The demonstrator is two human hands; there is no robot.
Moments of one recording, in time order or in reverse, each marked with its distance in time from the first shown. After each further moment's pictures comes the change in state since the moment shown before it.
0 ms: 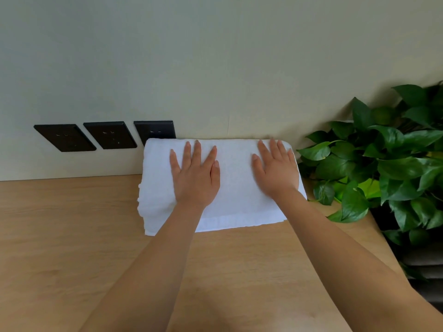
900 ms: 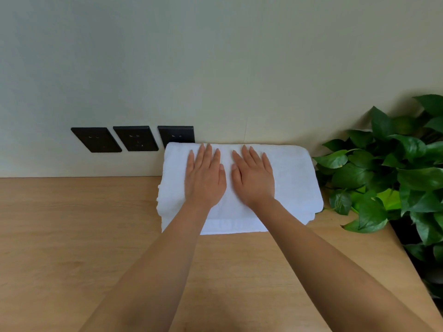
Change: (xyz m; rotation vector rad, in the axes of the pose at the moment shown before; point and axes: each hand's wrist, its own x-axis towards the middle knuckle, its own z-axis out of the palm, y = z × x) left_hand 0.004 -0.019 -0.008 -0.033 0.001 0.063; right_hand -0.013 -0.081 0.013 0.110 0.116 -0.233
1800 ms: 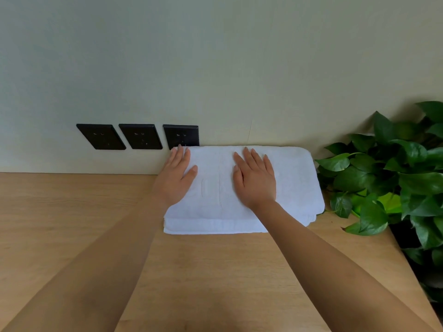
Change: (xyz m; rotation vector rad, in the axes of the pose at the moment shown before) left_hand -0.006 -0.091 0.002 -0.442 -0.190 -0.058; right_hand -0.002 -0.001 0.007 -0.005 0.007 -0.009
